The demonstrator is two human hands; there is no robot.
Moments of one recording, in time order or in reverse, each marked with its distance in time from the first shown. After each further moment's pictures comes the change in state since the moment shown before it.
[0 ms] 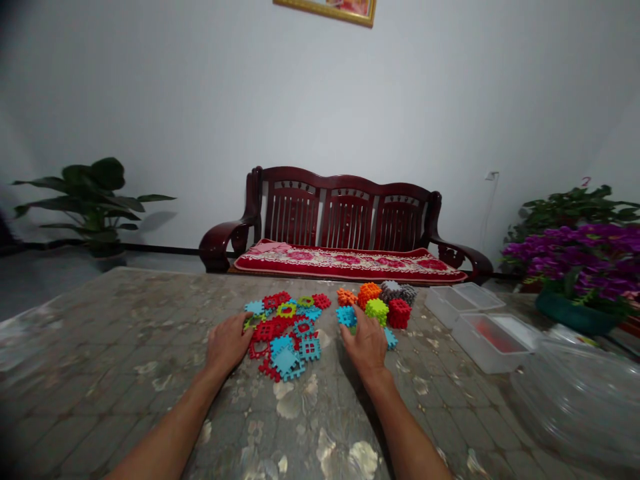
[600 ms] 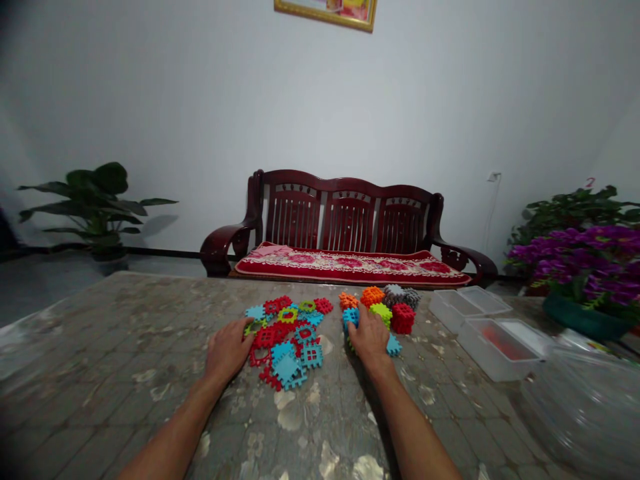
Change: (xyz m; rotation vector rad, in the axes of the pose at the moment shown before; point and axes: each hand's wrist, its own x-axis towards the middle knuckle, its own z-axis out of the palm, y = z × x) left_hand 0.000 -0.004 0.004 -0.032 0.010 0.010; right_hand 0.032 -0.001 0.007 -0.221 -0.193 0.045
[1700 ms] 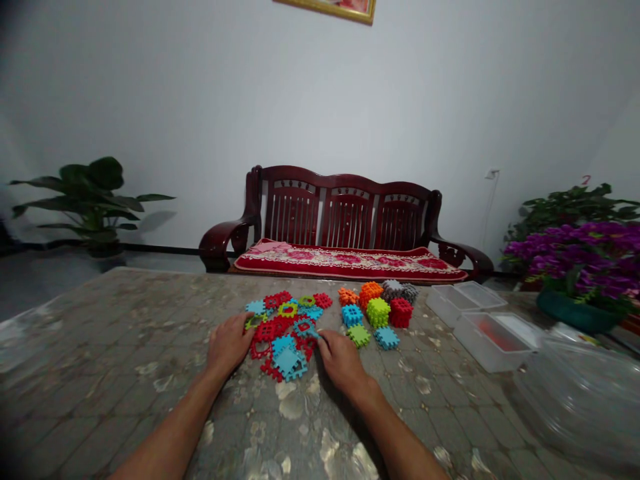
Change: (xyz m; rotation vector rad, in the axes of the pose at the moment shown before) left_hand -0.001 0.001 0.000 -0.004 0.007 -0.001; right_hand -0.058 -0.043 -0.011 0.638 -0.264 -0.296
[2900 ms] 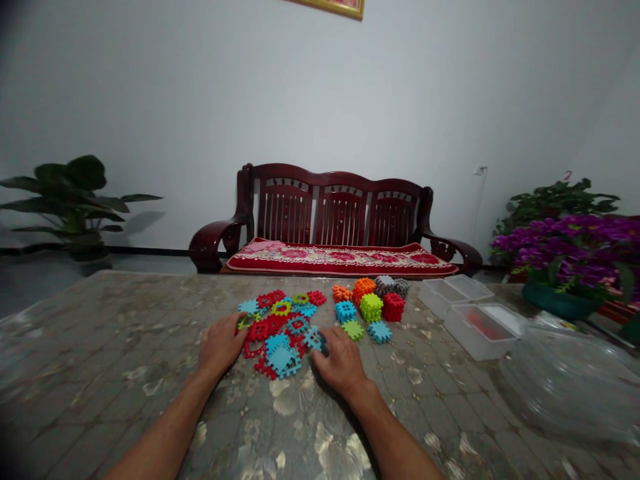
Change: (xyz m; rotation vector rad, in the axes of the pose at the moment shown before) left_hand 0.000 -0.002 0.001 0.019 0.003 0.008; right_hand -0.017 0.013 0.004 -0.144 0.182 -0.053
